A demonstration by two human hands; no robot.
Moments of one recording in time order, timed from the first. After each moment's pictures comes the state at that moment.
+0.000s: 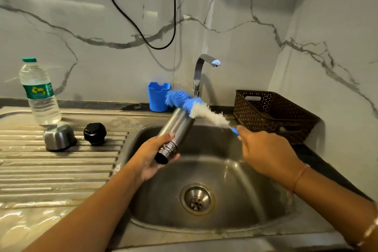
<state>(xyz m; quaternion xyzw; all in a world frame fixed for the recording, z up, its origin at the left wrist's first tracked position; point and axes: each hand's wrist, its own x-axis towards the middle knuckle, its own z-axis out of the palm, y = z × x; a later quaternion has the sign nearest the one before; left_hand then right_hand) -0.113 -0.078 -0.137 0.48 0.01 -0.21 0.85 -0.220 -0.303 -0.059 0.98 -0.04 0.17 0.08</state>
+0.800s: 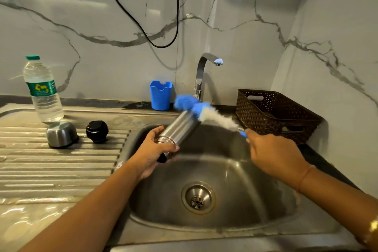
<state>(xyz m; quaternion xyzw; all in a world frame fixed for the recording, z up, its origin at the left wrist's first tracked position) -0.110 -0.072 -0.142 0.59 -0.03 -0.14 0.79 -0.216 -0.321 -0.068 0.99 -0.04 0.13 0.10</state>
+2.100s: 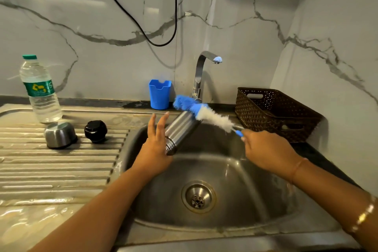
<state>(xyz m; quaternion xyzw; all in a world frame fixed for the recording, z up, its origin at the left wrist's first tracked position) -0.119 -0.075 -0.147 0.90 -0.21 0.13 0.36 -0.205 -0.318 -0.069 0.99 -0.05 0.09 0.04</state>
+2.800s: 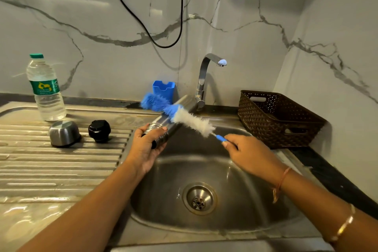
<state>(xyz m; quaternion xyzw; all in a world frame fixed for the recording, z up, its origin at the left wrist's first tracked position) -0.100 -0.066 -0.140 0.44 0.05 -0.05 0.90 -0.198 -0.288 -0.078 0.99 0.01 0.09 -0.13</state>
